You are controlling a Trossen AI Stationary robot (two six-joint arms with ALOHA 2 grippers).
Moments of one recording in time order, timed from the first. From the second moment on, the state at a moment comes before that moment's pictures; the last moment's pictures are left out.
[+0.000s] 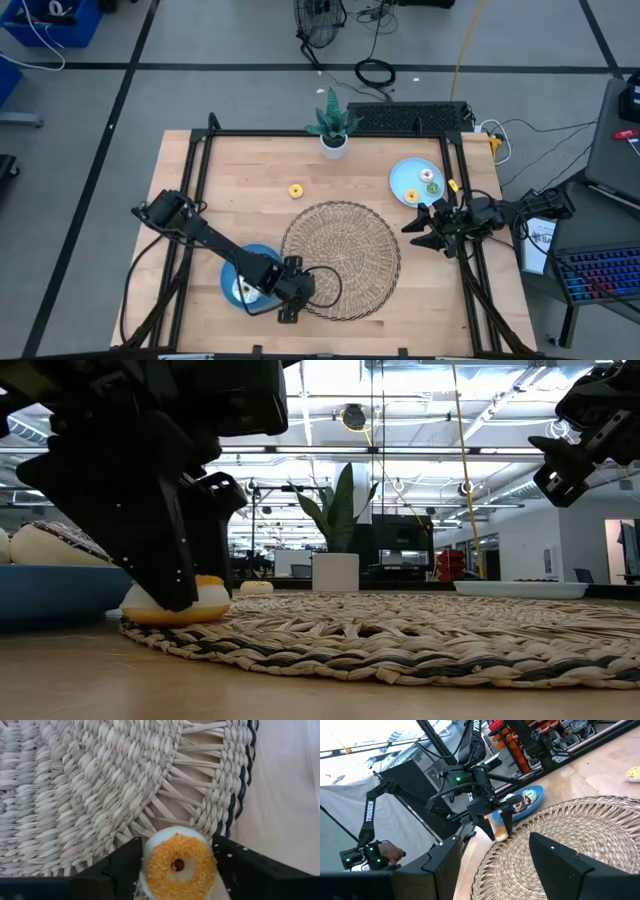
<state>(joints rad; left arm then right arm) -0.50 1.95 1.22 -0.37 -0.10 -0.43 0.22 0.03 0.02 0.04 -0.05 0.61</state>
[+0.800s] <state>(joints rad) -0.40 1.76 1.25 -0.33 -0.33 -0.18 0.22 0.03 0.01 0.04 -0.05 0.66</state>
